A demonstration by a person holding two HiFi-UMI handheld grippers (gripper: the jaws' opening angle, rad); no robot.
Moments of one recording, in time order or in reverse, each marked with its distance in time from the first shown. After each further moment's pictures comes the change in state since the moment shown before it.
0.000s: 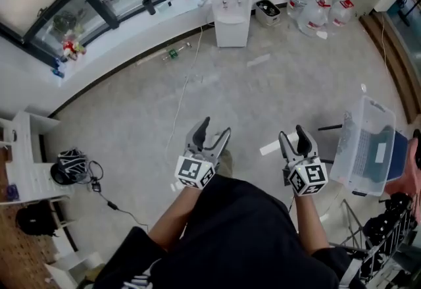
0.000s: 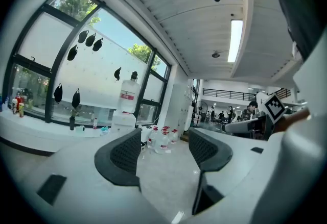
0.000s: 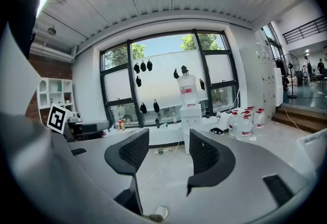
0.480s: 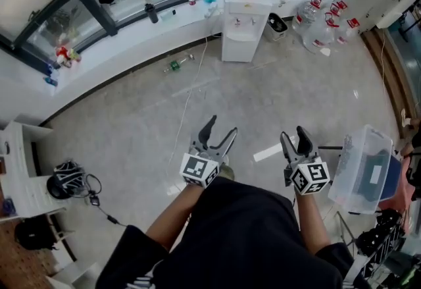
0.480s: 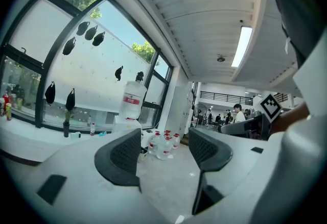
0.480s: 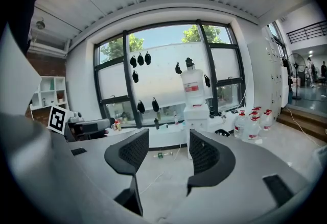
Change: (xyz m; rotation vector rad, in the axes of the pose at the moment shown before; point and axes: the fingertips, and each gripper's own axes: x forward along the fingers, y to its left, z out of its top) left arm 0.091 0.166 0.067 -0.026 -0.017 -0.065; right arm 0.192 0.037 0.069 -0.013 0.061 -0.014
